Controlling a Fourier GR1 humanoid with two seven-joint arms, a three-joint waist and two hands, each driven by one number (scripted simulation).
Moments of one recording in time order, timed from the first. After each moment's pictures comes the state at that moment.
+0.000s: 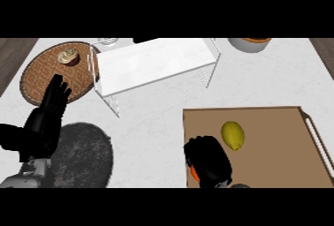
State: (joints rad) left arm -0.07 0.20 0.01 -1.71 0.03 0.18 0.18; right arm -0.14 -0.12 0.66 -1.62 1.12 0.33 0.48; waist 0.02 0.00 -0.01
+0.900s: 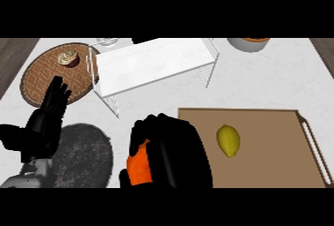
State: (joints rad) left arm -0.07 0.19 0.02 -1.69 0.03 0.18 0.16; right arm -0.61 -0.01 0.77 -1.90 0.81 -0.01 1.09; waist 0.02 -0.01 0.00
